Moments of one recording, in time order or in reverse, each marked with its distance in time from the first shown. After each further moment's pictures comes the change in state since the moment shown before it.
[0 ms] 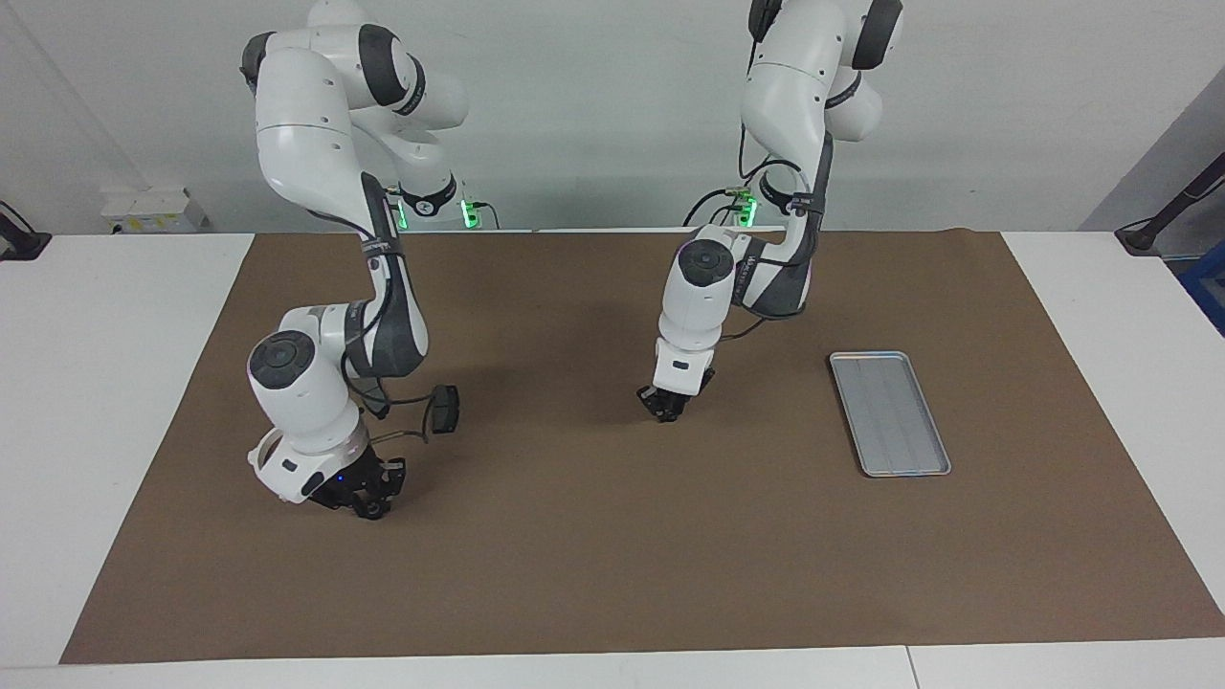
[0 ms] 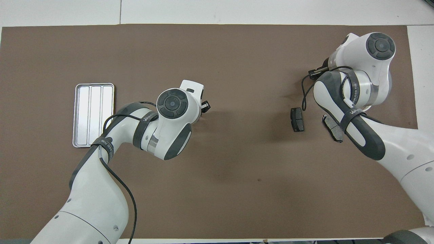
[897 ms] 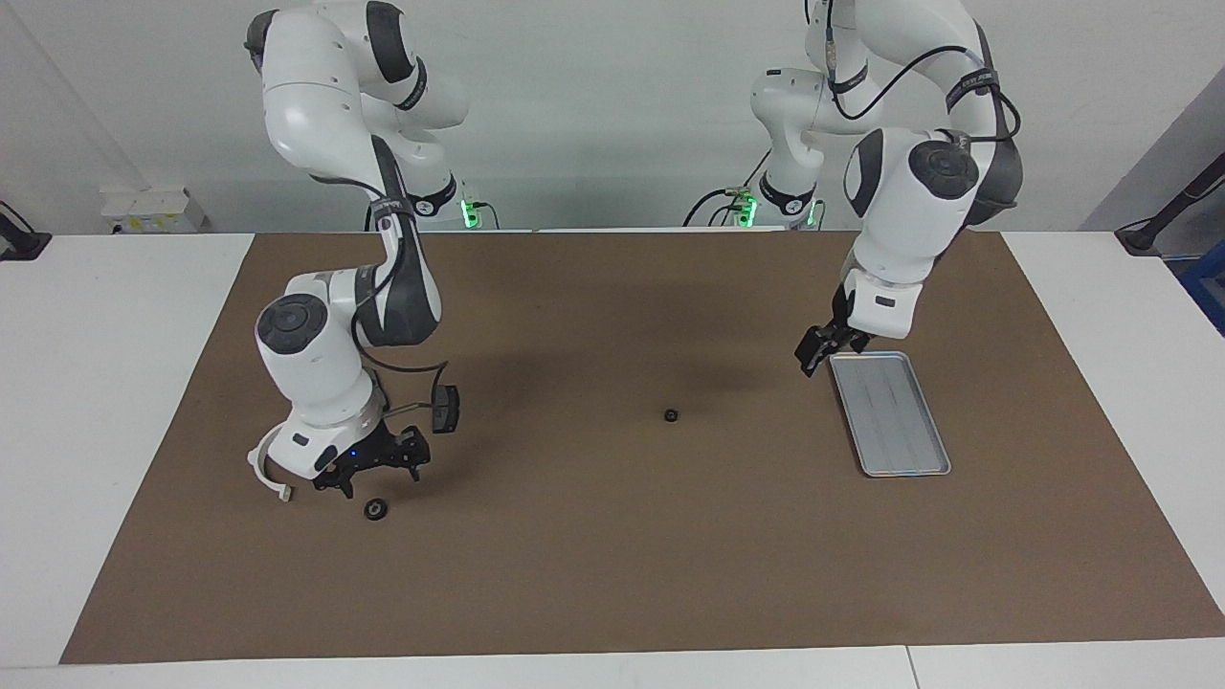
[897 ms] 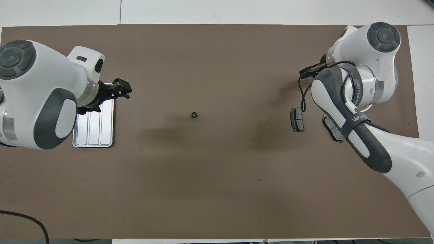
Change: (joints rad) left arm 0.320 -0.331 0.045 0.028 0.003 -0.442 0.431; right arm 0.066 -0.126 0.006 0.011 0.000 -0.164 0.046
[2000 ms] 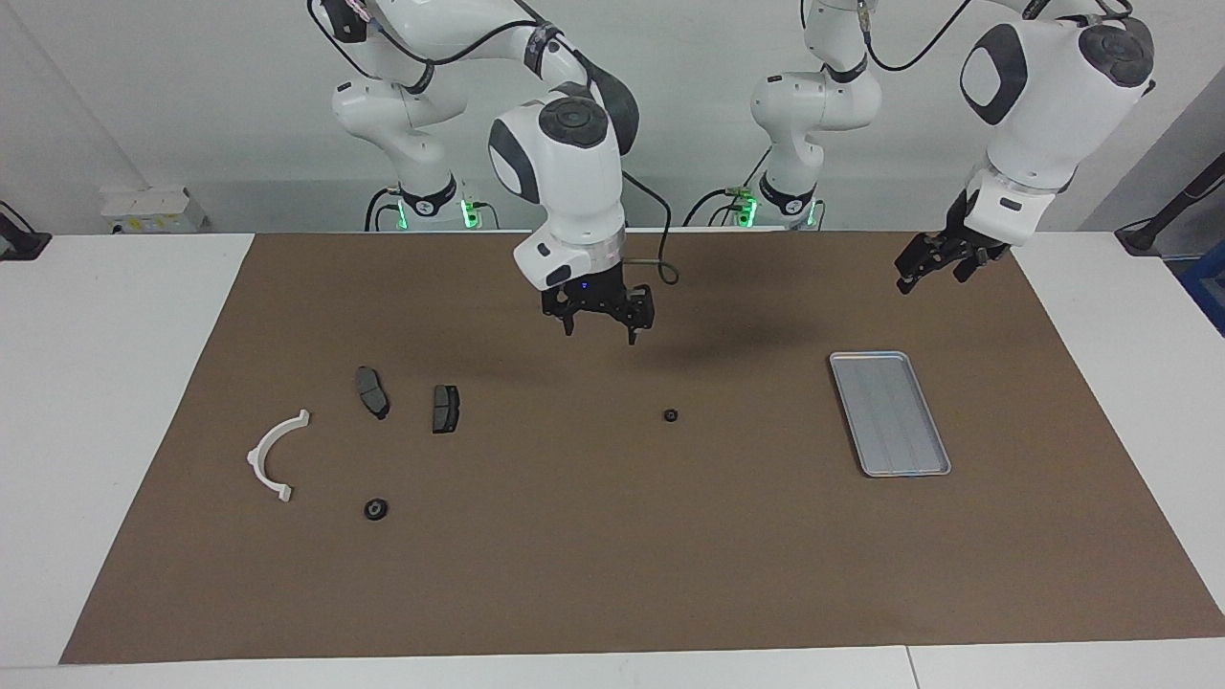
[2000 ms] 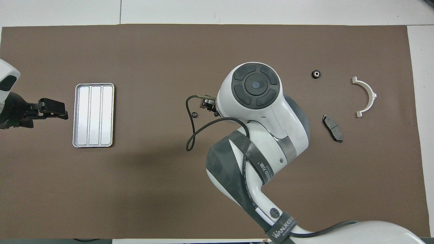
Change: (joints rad) left arm 0.221 -0.180 -0.030 0.003 0.000 -0.230 0.378; right arm 0.358 -0.192 0.163 0.007 0.043 -0.203 1.061
